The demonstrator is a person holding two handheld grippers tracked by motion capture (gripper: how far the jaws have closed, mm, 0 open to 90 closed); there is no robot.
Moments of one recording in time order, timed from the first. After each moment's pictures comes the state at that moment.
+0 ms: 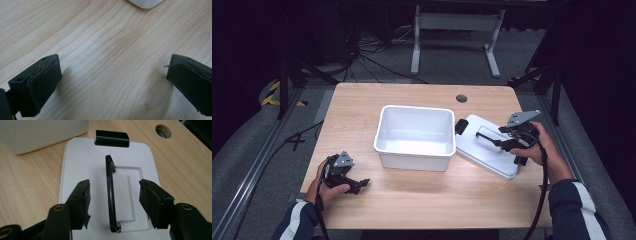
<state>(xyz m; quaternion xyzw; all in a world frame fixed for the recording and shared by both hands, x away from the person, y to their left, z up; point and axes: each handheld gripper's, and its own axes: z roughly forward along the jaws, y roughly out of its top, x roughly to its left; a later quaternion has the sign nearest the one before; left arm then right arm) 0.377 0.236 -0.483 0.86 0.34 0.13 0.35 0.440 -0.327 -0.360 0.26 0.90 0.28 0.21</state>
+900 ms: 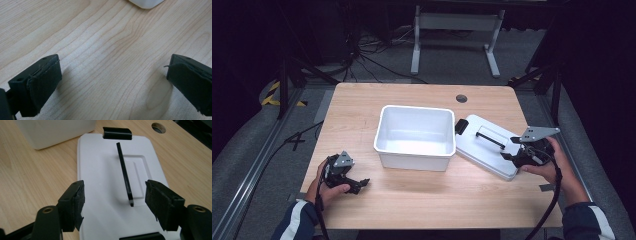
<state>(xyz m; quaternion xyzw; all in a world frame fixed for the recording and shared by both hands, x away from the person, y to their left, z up) 0.377 0.236 -0.483 0.87 0.34 0.13 0.35 0.385 -0.346 -0.360 0.29 0.88 0.31 0.23</state>
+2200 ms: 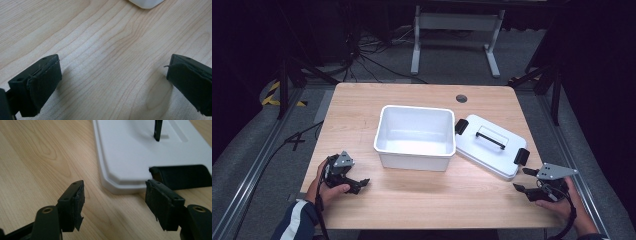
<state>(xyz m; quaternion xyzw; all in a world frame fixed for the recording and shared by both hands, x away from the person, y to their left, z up) 0.377 0.236 -0.483 0.87 0.34 0.13 0.35 0.318 -0.399 -0.436 0.30 0.86 0.34 0.21</state>
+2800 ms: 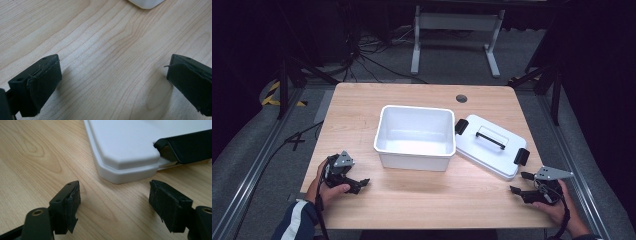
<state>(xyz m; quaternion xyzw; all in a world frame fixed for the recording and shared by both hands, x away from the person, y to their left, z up) 0.377 0.236 -0.483 0.87 0.34 0.13 0.35 0.321 -0.404 -0.467 0.38 0.83 0.37 0.18</state>
